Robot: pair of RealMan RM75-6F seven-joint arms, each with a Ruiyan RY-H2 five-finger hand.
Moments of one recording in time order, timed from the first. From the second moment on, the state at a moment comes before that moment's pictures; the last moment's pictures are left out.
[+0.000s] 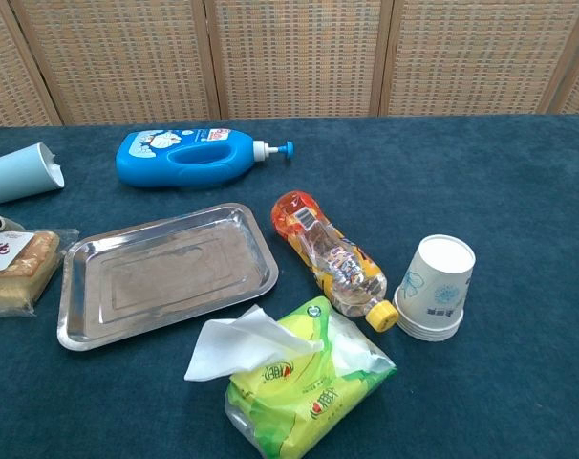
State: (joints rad) left arm -0.52 -1.26 -0.05 -1.44 1.03 0.77 0.10; right arm 0.13 -1.21 0.07 -1.26 -1.50 1.43 0.26
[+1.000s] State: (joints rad) left arm -0.48 -1.15 -0.07 -1.64 1.12 0.95 0.13; right arm 0.14 -1.22 0.08 -1.21 -1.50 1.42 0.32
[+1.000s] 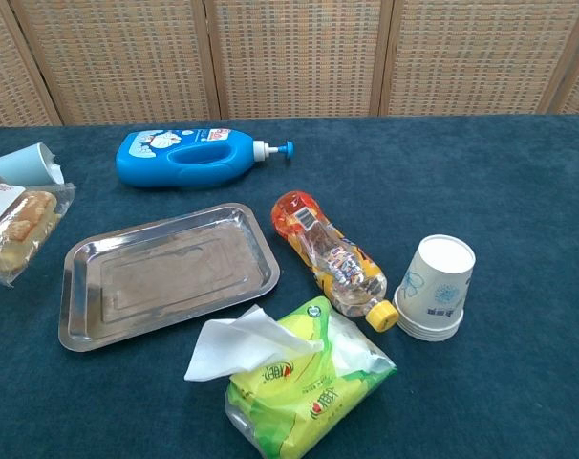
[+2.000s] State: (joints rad) left arm -0.70 -1.36 -0.13 -1.59 0.97 0.85 0.33; right arm 0.09 -1.24 0.06 -1.09 -1.51 1.47 0.45
